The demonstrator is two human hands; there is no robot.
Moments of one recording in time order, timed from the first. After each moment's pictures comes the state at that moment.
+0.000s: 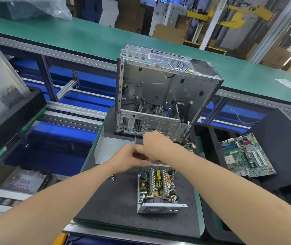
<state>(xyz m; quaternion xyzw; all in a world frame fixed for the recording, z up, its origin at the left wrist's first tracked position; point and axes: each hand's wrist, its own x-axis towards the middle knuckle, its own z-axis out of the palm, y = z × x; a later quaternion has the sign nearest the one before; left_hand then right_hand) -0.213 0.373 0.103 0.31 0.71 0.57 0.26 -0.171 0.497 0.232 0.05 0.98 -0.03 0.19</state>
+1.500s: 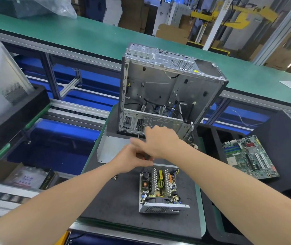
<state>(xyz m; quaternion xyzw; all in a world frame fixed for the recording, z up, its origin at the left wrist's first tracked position) -0.212 0.374 0.095 0.31 0.74 0.55 0.22 -0.172 0.499 0.239 0.00 0.99 0.08 0.12</state>
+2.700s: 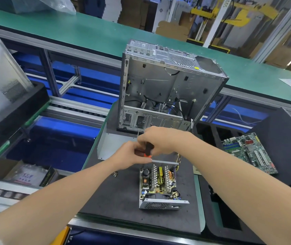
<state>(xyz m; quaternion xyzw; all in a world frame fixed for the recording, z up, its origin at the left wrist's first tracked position) -0.211 0.368 0.095 0.27 0.73 0.57 0.24 -0.172 0.512 0.253 -0.21 0.95 0.07 0.23</state>
